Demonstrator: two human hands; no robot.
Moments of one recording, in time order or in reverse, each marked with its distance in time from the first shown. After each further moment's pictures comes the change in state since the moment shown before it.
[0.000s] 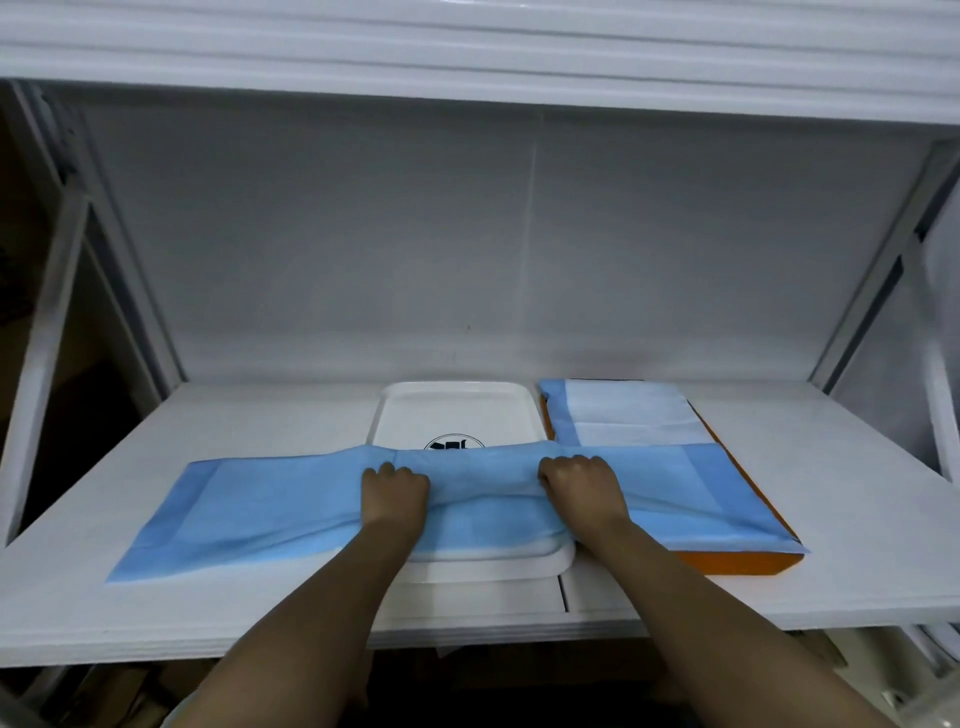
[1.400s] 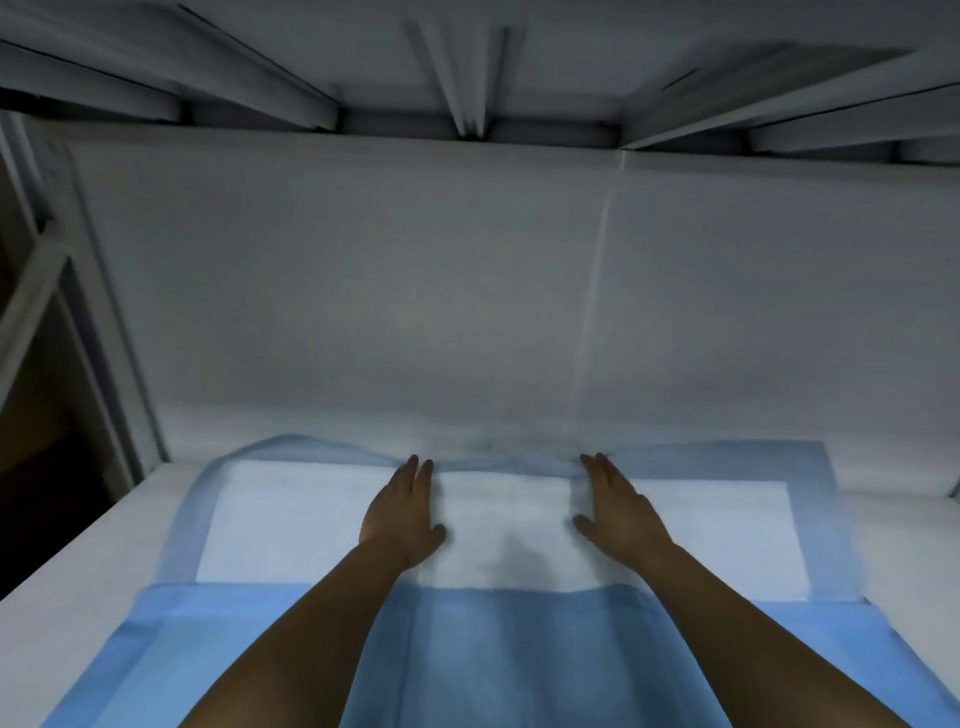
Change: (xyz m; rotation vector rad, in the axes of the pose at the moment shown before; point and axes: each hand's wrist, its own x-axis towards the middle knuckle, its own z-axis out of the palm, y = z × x) left_hand 0.196 -0.062 0.028 -0.494 0.071 0.027; right_hand 0.192 0.040 0.049 0.365 -0.148 0.113
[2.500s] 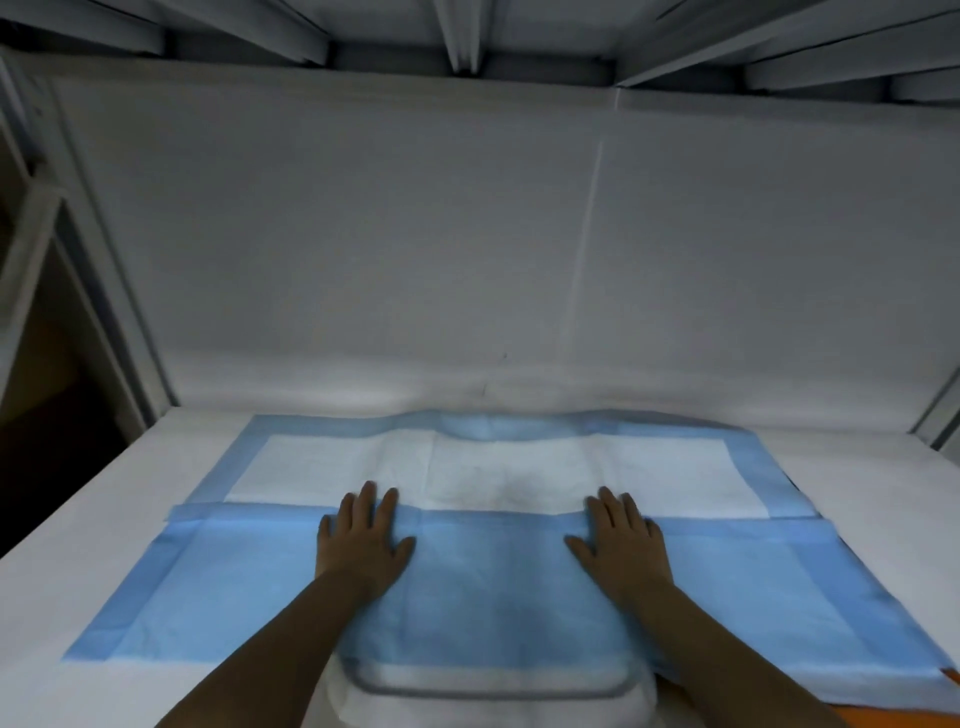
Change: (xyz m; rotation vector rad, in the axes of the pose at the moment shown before) left_hand -0.098 -0.033 0.051 0.106 -0.172 -0.159; right_hand -0.103 0.009 0.063 -0.177 -0.098 0.148
